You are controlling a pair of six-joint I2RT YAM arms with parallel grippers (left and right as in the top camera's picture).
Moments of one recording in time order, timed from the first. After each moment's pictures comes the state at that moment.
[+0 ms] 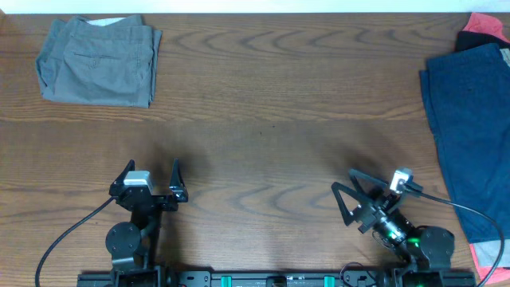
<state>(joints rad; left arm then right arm) 0.10 0.01 0.02 -0.10 0.15 -0.09 0.03 0.01 0.01 0.11 -0.74 0.90</state>
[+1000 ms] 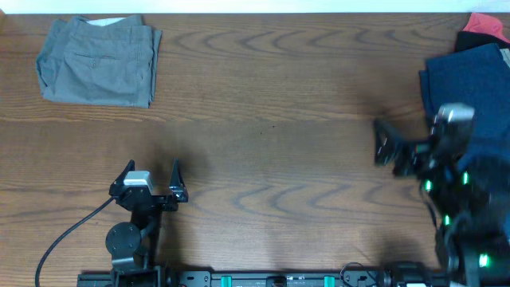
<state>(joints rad) 0.10 0.01 0.02 -0.10 0.15 -0.09 0.03 0.76 0.91 -0.51 -0.10 0.14</state>
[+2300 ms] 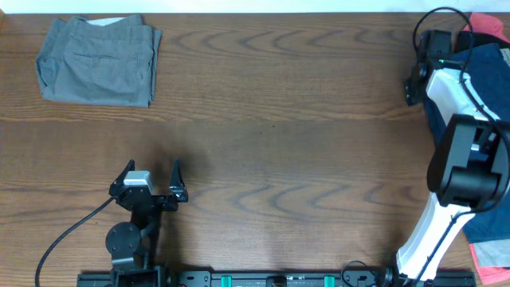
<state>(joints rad) 0.10 0.01 0.02 -0.10 0.15 -0.09 -0.17 2.17 1.58 -0.56 0.54 -0.27</state>
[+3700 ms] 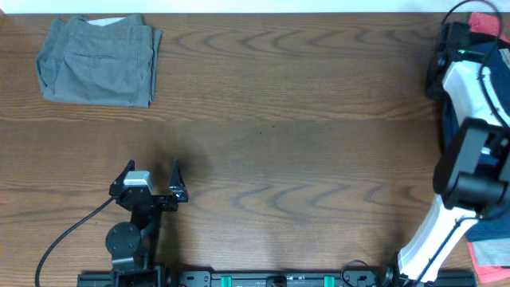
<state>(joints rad) 0.10 0.01 0.02 -0.10 0.15 -0.09 -0.22 2.10 1.69 -0.74 0.54 -0.05</state>
